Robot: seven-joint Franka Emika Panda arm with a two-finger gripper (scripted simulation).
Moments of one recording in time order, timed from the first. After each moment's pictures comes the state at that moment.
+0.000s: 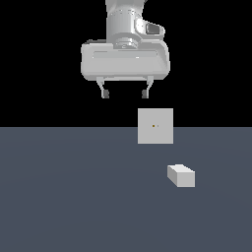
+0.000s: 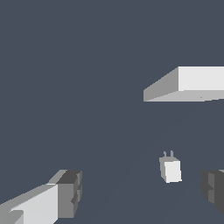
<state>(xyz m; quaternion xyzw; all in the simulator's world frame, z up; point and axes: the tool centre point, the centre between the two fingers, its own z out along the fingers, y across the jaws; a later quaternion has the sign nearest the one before) -0.002 0.002 0.175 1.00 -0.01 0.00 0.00</state>
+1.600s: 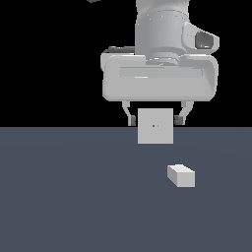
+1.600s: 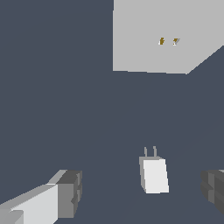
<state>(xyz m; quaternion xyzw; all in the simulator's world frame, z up) -0.054 -0.058 0.110 0.99 0.02 0.10 0.00</state>
